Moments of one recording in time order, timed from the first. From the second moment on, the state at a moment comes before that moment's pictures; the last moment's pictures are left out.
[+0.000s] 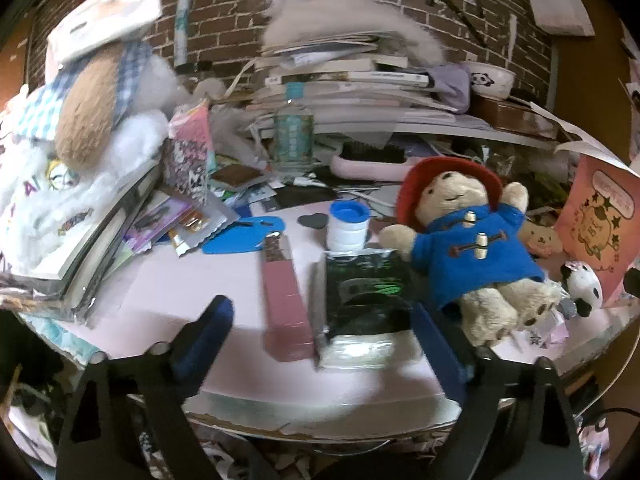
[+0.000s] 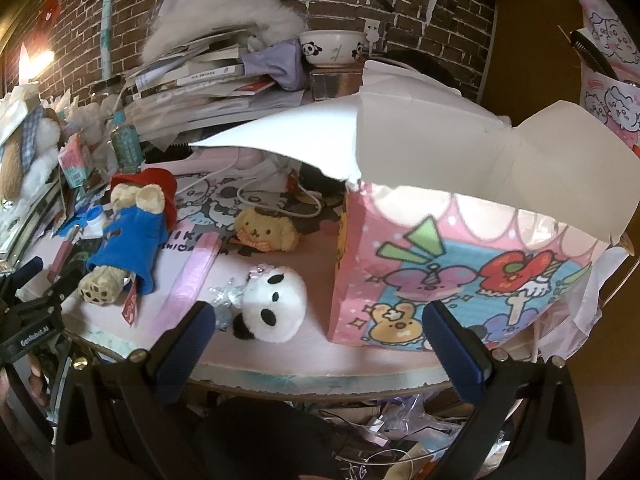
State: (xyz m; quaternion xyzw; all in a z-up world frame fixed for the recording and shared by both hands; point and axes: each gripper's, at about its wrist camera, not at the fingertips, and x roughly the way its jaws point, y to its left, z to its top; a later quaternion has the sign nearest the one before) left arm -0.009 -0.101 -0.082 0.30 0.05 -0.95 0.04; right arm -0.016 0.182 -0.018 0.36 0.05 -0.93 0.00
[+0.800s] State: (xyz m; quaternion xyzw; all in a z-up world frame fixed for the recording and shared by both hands) left arm -0.016 -0.133 -0.085 0.30 0.09 -0.95 0.06; right arm -0.016 0.176 -0.020 0.36 0.06 -0.93 0.01
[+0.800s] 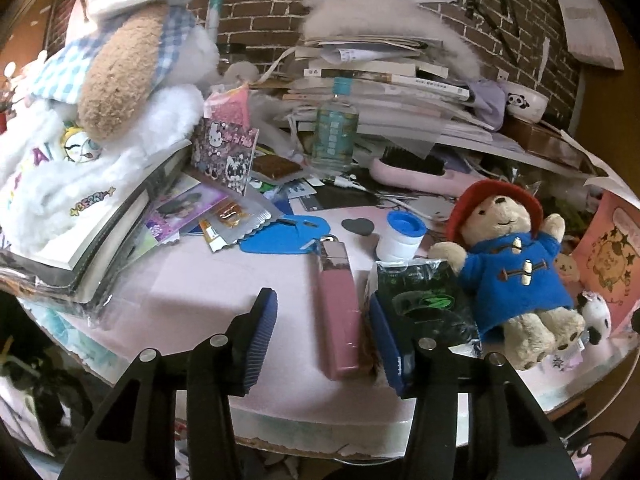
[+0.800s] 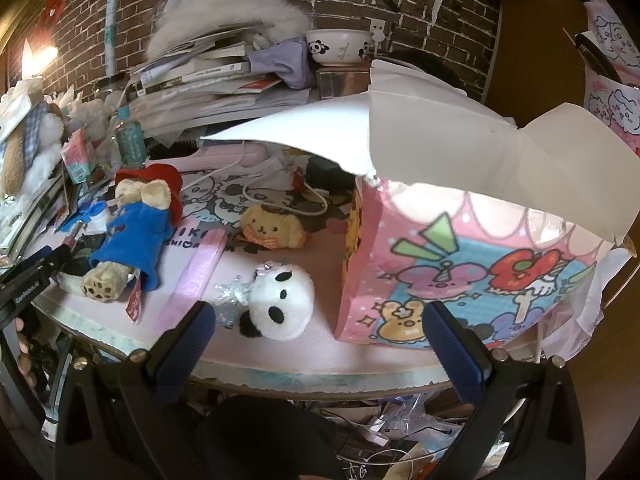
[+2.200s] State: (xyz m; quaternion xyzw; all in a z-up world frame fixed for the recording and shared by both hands) left arm -0.023 -0.134 -0.083 0.32 0.07 -0.94 0.03; right arm -0.019 0.173 -0.020 0.36 0.06 -0.93 0.02
